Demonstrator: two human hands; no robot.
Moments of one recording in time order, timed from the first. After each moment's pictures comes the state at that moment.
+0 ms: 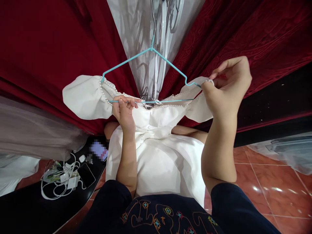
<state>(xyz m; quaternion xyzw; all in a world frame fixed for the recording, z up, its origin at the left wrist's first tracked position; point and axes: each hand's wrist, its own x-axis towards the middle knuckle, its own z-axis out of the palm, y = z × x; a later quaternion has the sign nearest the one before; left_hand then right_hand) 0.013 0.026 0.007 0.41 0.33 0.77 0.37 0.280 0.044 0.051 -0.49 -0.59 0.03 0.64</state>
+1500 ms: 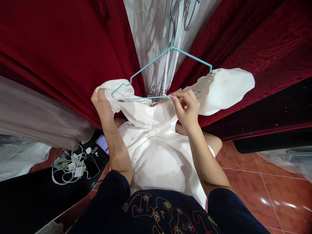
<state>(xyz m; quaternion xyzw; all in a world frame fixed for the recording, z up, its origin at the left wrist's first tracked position) -0.109 0.073 0.005 0.39 0.49 0.75 0.21 0.206 0.023 -0.018 -0.48 -0.67 0.10 0.56</state>
